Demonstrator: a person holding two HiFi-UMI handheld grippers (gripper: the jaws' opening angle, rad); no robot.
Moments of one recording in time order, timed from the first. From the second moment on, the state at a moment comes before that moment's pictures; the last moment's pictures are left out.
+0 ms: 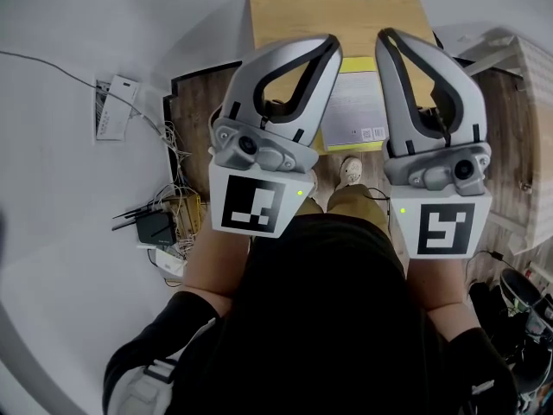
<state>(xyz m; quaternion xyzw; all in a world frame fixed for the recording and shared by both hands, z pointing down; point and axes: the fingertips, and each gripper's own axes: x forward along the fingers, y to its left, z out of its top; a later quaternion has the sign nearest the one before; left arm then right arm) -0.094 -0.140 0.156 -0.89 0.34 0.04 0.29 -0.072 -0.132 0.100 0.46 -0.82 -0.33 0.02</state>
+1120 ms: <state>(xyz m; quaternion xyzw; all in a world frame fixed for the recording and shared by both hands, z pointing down) -0.082 -0.149 0.238 -0.91 0.37 -0.02 0.20 -0.060 -0.129 0.188 0.45 -0.86 -0.24 0.07</state>
